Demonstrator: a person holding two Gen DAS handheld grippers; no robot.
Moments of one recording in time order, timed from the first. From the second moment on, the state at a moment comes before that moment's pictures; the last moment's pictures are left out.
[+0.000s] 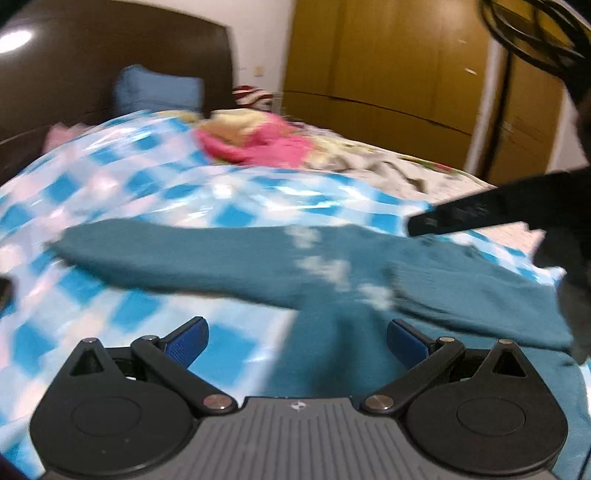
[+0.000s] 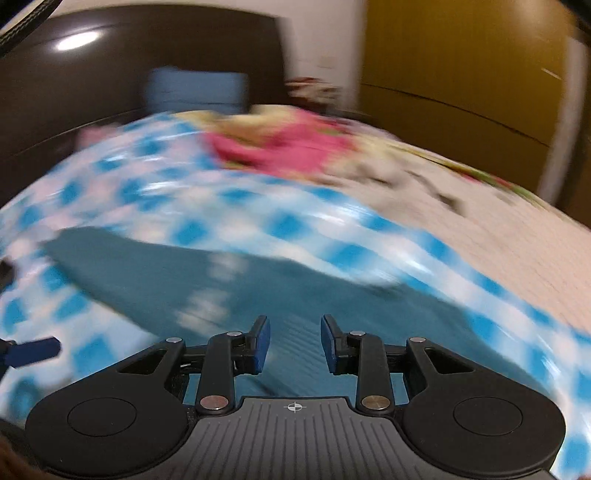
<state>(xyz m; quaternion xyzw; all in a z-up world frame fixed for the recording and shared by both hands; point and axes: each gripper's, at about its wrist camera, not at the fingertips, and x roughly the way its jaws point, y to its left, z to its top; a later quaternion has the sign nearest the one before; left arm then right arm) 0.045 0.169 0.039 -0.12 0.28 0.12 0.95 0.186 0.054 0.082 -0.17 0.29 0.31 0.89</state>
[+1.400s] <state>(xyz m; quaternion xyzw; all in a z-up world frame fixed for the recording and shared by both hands) 0.068 0.115 0.061 -0.03 0.24 0.00 0.97 0.243 -0.072 0.115 0.10 0.28 0.15 0.94</state>
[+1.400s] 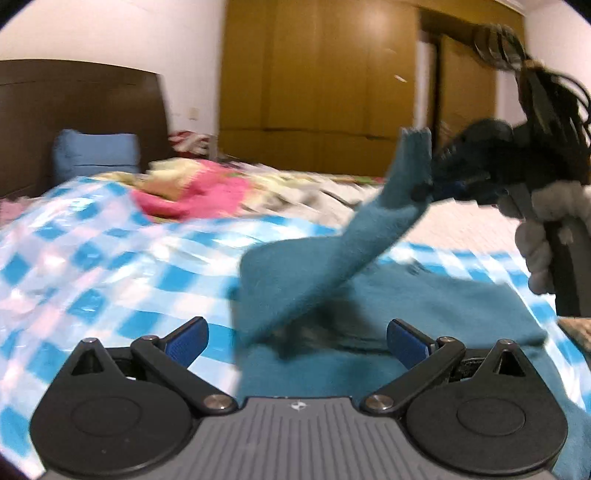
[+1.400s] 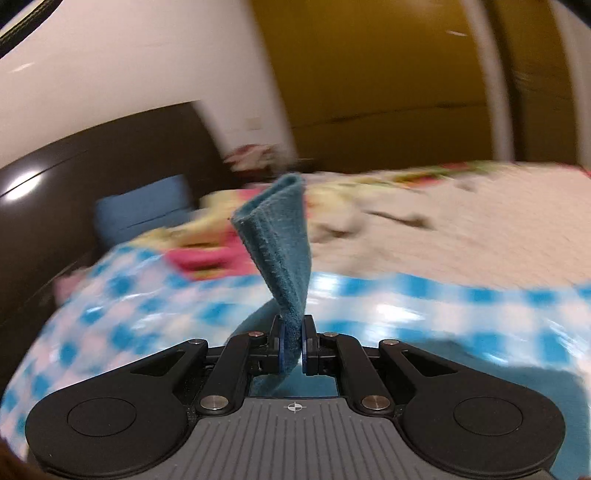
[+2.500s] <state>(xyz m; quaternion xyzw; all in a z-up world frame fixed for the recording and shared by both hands) 0.044 0.133 0.008 0.02 0.41 0.07 0.91 0.209 -0.163 0.037 0.11 0.35 -0.01 0.93</state>
